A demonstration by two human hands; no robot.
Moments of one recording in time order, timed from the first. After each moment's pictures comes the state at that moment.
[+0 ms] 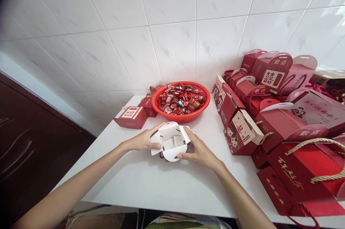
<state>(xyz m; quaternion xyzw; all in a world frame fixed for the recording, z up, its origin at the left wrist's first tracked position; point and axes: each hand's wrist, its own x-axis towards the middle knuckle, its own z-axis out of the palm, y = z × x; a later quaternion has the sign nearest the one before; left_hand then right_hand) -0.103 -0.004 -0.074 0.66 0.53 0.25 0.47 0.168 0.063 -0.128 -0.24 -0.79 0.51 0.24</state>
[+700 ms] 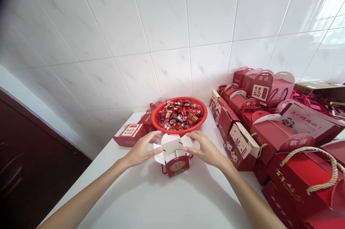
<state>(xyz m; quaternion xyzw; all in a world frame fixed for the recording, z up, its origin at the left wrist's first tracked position) -0.096 -0.005 -0.054 0.69 0.64 0.28 0.20 0.176 0.099 -0.076 -0.26 -0.84 0.37 0.31</state>
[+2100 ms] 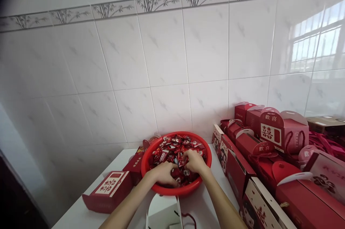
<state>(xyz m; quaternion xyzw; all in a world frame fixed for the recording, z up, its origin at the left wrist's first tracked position) -0.090 0.167 -0.066 0.71 0.68 0.01 0.19 0.078 0.246 -0.078 -0.41 -0.86 0.24 0.20</state>
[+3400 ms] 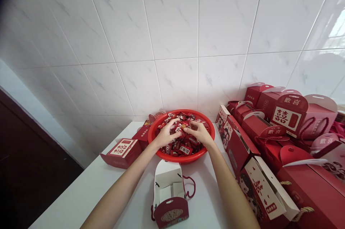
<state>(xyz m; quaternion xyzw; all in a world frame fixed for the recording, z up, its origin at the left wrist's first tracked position) -0.098 0.168 -0.072 0.65 0.56 0.46 0.25 0.088 0.246 -0.070 -0.23 -0.71 0.53 0.39</state>
